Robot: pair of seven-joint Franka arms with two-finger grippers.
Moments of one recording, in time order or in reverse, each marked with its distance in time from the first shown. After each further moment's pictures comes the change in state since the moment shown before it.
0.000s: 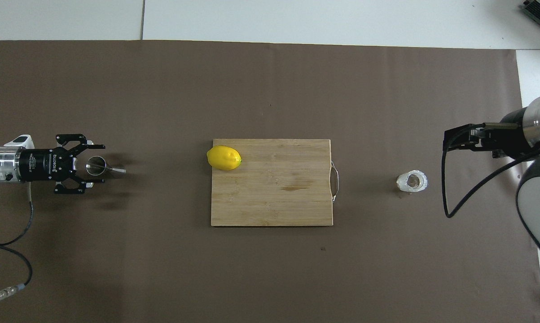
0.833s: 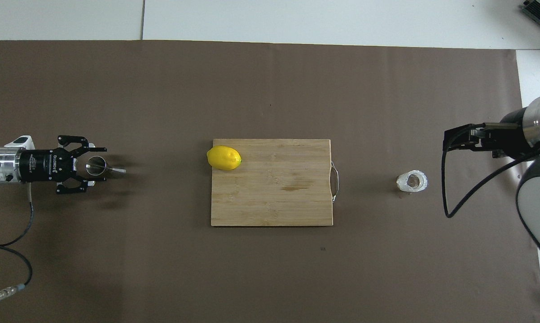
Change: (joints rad) left arm 0.002 0.000 0.010 -0.004 -0.001 -0.015 0.000; right arm 0.000 0.000 0.000 0.000 0.000 0.000 0.000
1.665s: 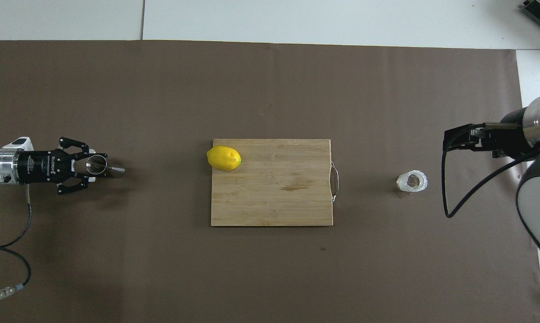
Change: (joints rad) left arm 0.000 0.000 0.000 -0.002 0.000 -0.003 0.000; right arm 0.000 0.000 0.000 0.000 0.000 0.000 0.000
